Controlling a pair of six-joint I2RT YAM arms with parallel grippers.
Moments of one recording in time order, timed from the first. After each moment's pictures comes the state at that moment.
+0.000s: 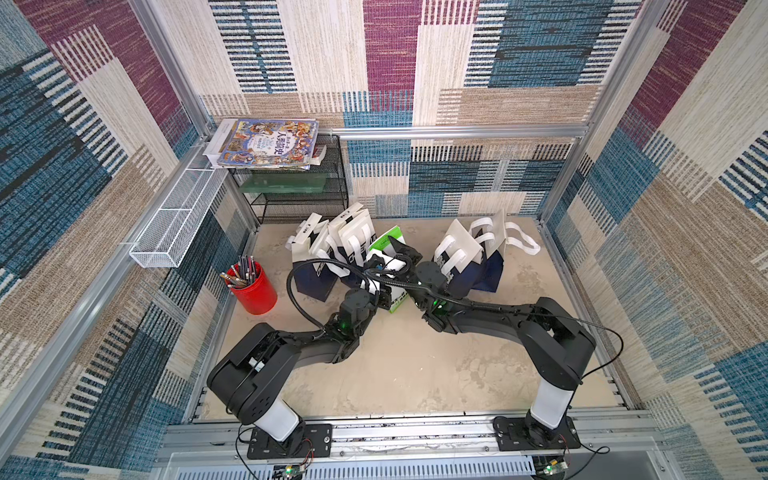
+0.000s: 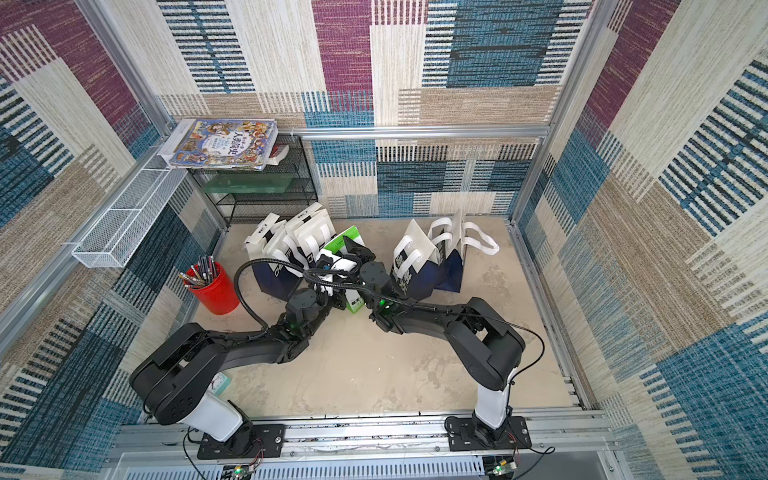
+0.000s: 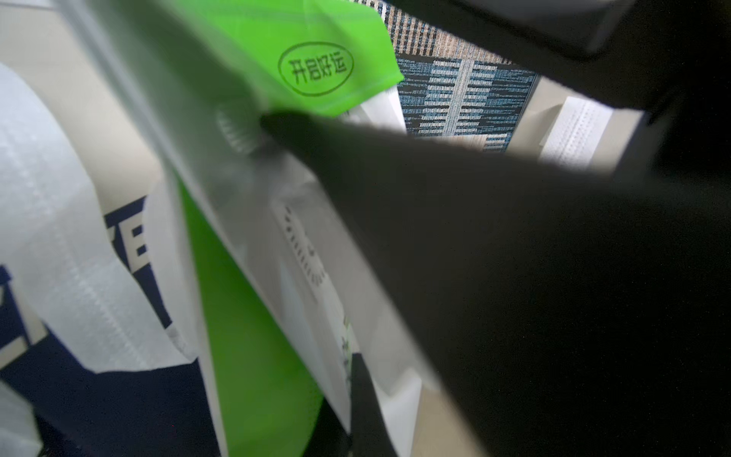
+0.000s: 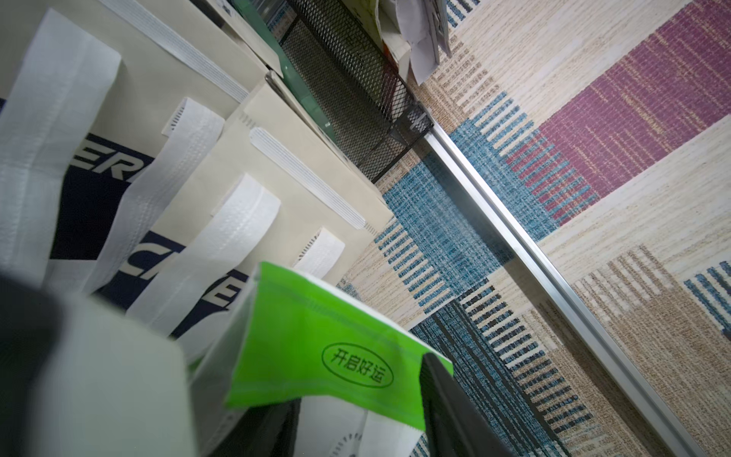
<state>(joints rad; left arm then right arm) -0.66 1.59 0.59 0.89 -0.23 -0.12 0.82 1.82 1.09 0.82 0.31 -0.88</state>
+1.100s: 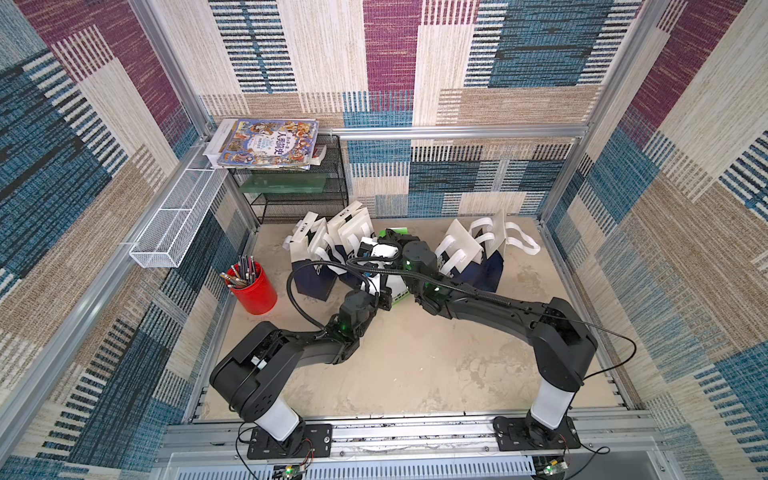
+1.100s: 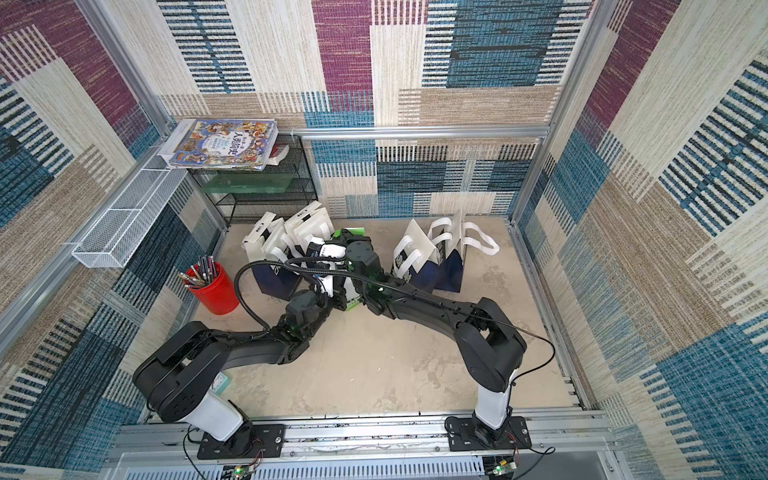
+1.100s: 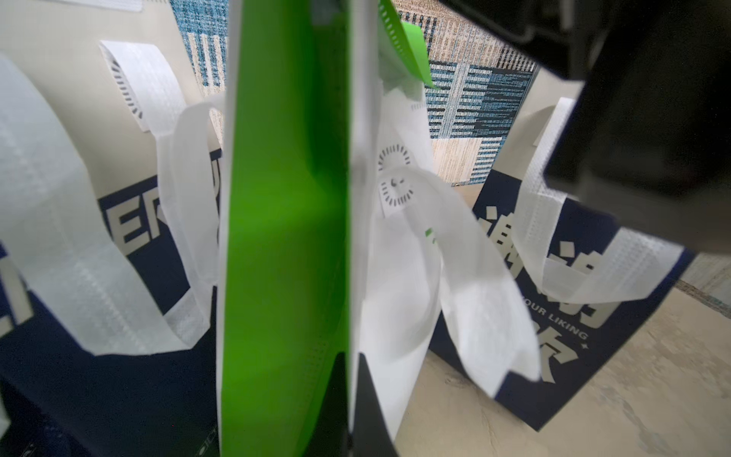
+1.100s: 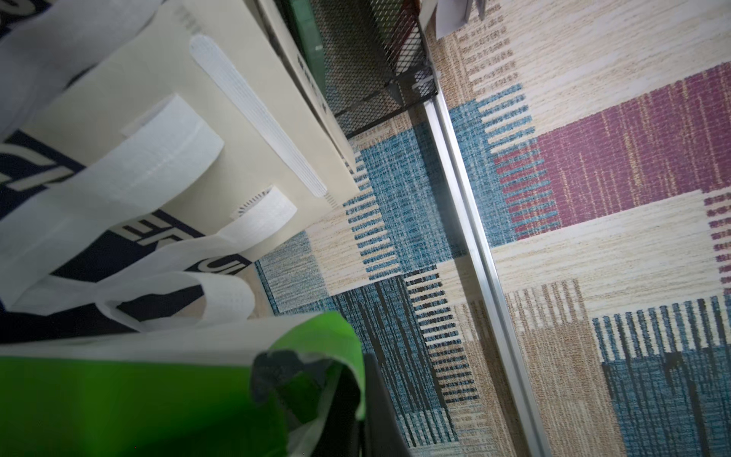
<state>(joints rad) -0.66 1.61 0.58 0.92 -0.23 -0.13 0.83 1.81 1.35 0.39 0.52 -1.18</state>
